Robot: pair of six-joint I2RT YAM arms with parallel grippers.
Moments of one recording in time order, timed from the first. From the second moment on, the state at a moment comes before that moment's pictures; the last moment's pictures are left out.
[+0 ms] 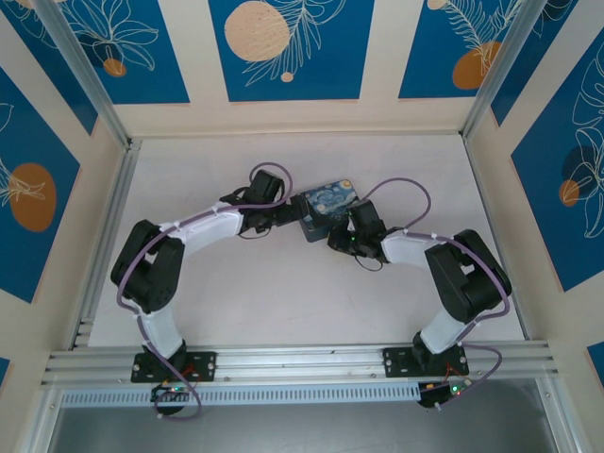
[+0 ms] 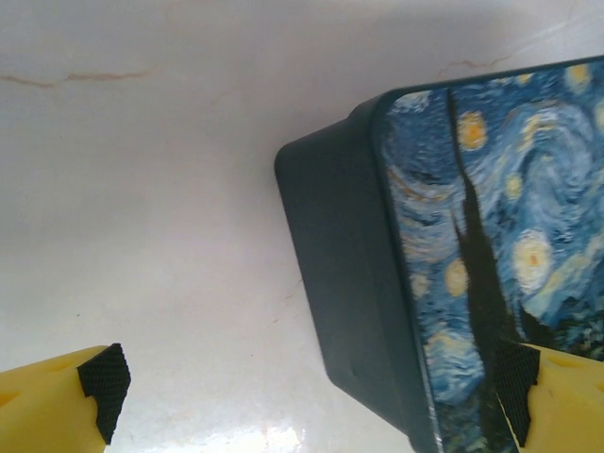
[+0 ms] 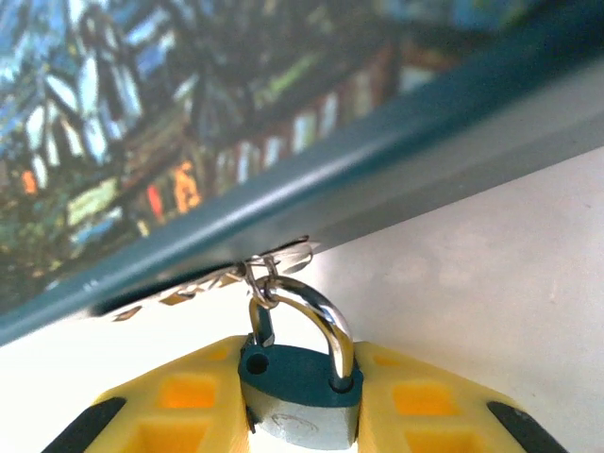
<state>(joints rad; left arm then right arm) -0.60 1.80 1.22 -0.32 0.08 -0.79 0.45 1.63 0.73 -0.02 -0.19 0.68</state>
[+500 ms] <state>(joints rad) -0.60 1.81 1.22 -0.33 0.08 -0.78 0.43 1.46 0.67 -0.08 -0.14 0.71</state>
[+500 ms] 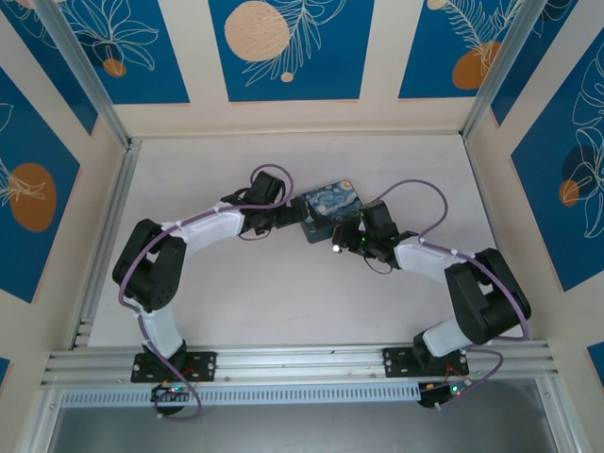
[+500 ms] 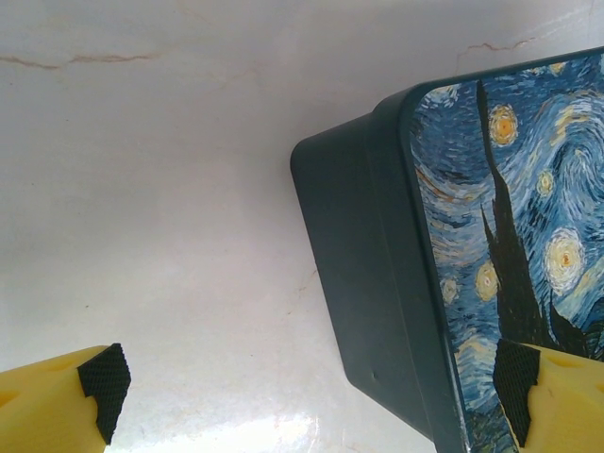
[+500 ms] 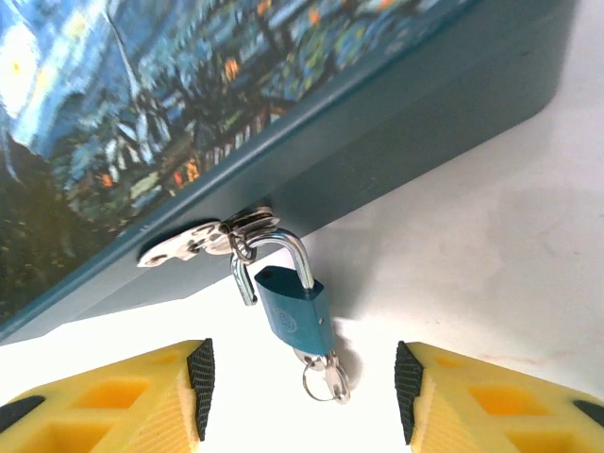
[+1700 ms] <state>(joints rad) -0.60 1.84 1.22 -0.31 0.10 -0.79 0.39 1.58 0.61 0.12 -0.26 0.67</state>
